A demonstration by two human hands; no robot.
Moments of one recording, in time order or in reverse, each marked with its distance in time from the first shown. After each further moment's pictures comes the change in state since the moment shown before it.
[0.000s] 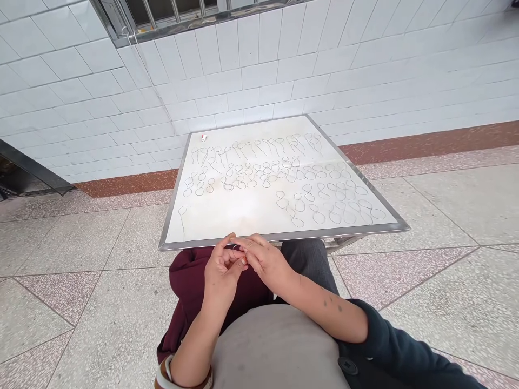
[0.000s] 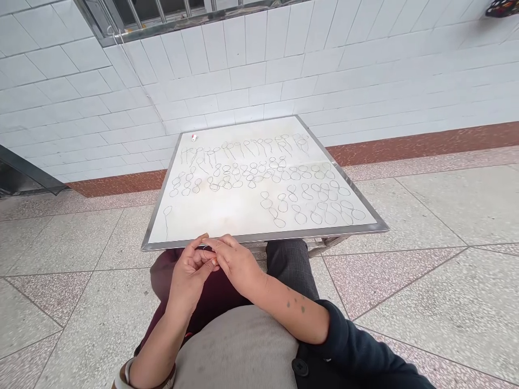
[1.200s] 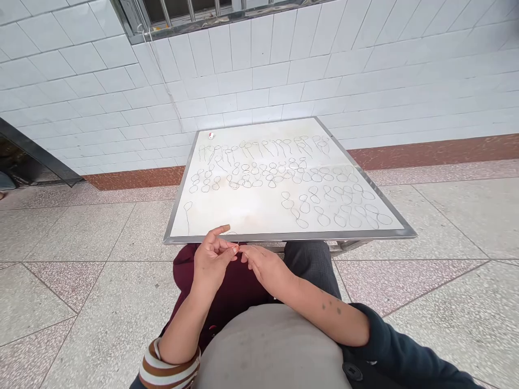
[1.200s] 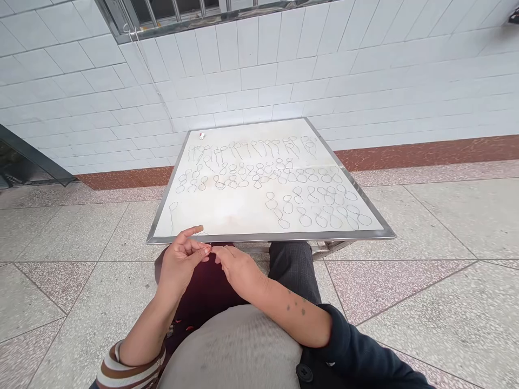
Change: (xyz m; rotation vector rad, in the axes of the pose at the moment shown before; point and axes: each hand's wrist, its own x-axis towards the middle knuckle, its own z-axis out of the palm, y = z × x) left_hand 0.011 0.014 -0.025 0.072 0.052 0.050; right_hand -0.011 0.005 0.011 -0.185 -0.107 -0.106
